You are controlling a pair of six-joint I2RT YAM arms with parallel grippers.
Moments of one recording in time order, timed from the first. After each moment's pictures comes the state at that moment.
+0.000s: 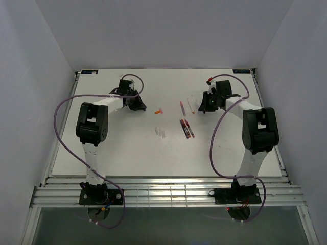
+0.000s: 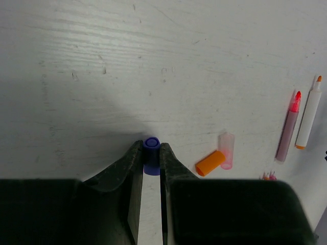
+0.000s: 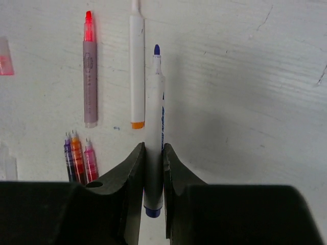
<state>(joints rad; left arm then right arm) -0.22 2.13 1.46 -0.21 0.25 -0.60 0.18 1.88 1.24 -0.21 -0.36 0.12</state>
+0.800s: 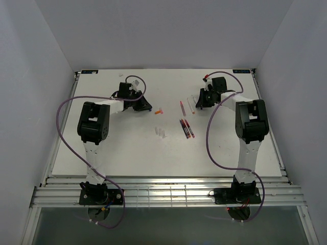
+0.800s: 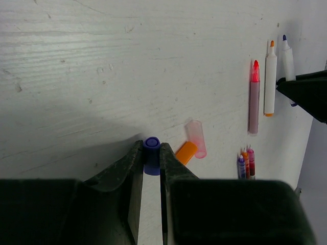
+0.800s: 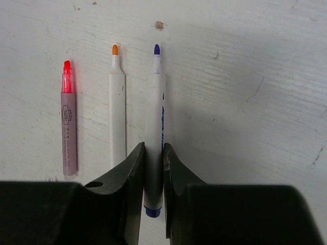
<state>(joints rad) -0.22 2.18 1.41 -0.01 0.49 -0.56 0.16 2.12 1.45 -0.21 -0.38 0.10</state>
